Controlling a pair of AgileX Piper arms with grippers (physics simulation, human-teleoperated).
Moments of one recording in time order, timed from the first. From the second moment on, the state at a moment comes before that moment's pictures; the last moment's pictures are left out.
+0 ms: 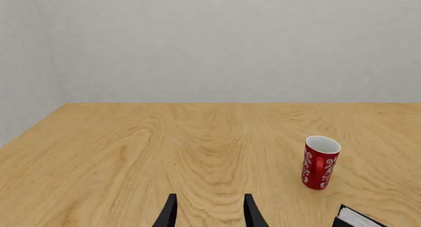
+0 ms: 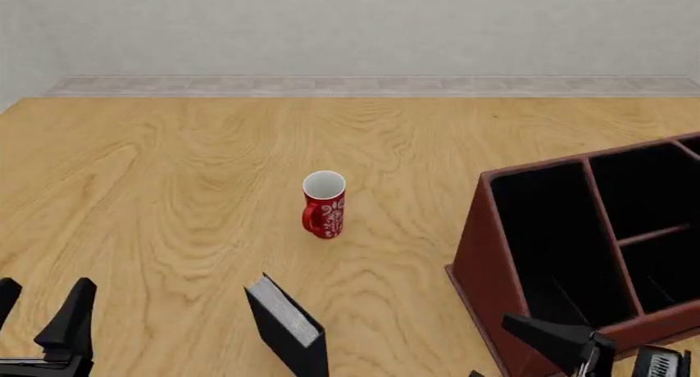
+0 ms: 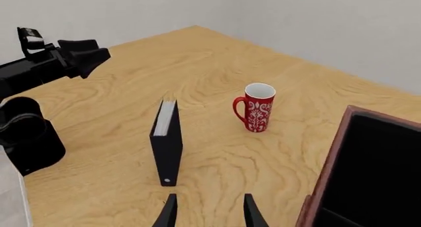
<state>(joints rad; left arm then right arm) 0.00 0.00 0.00 0.00 0.00 0.86 0.32 0.00 -0.14 0.02</state>
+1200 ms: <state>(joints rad) 0.00 0.00 0.00 0.00 0.00 1.00 1.05 -0.20 -0.51 -0.08</state>
